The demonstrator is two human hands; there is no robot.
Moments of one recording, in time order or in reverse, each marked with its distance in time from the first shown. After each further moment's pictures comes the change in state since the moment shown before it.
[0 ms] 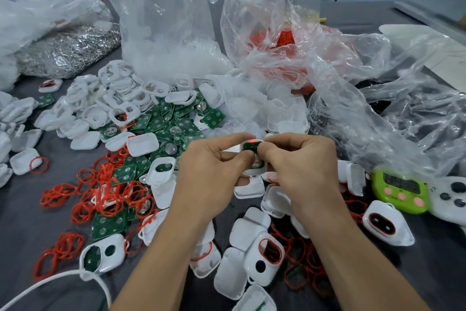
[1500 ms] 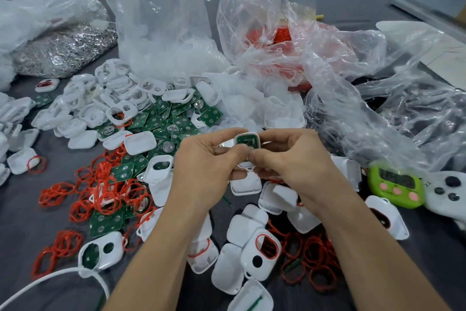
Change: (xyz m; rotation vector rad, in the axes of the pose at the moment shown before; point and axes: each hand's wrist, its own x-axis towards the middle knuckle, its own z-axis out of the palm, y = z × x) left_hand 0.000 0.005 -0.001 -0.078 0.040 -0.015; right_hand 0.010 -0.003 -0.018 0.044 -0.392 0.108
